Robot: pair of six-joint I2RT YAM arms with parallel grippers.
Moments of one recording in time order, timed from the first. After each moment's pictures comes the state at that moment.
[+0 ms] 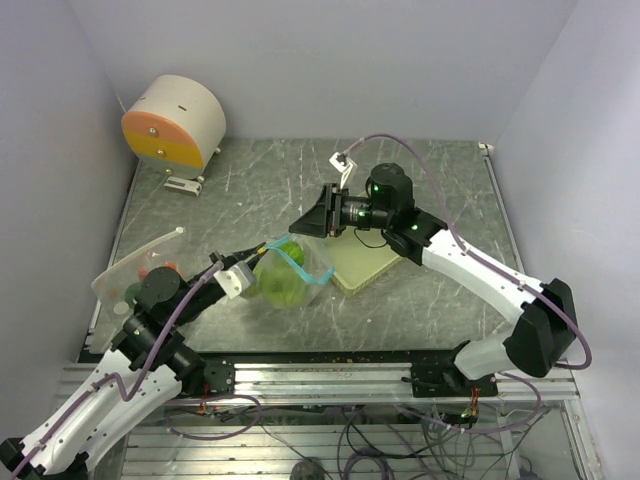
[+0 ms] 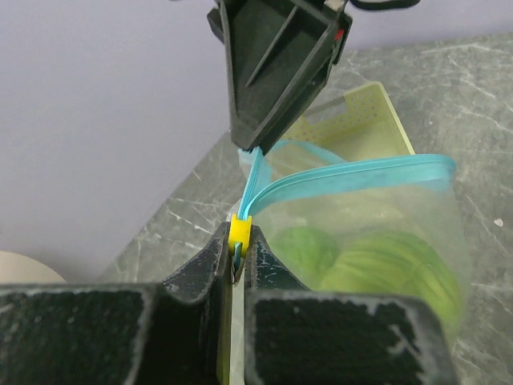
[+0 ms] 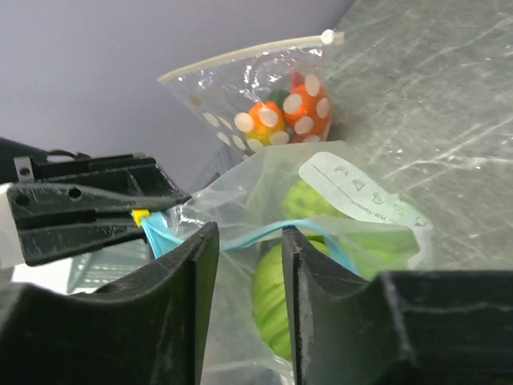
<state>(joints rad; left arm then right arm) -0.67 0.42 0.56 -0.02 0.23 0.46 0.71 1.43 1.18 0.06 -0.62 0.73</state>
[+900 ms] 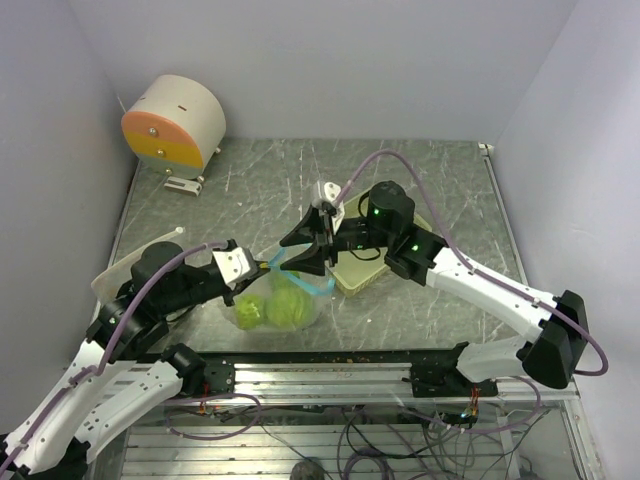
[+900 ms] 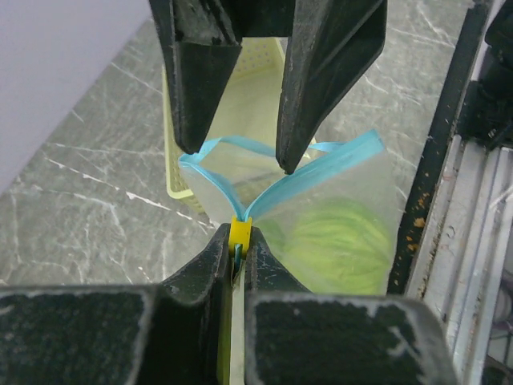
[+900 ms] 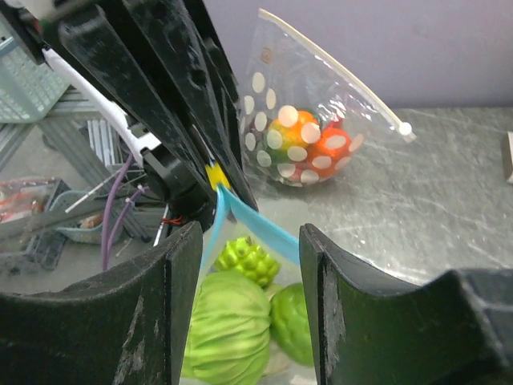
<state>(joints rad) -0.67 0.56 0.88 -0.52 0.38 0.30 0.85 1.32 1.11 0.16 -0.80 0.04</state>
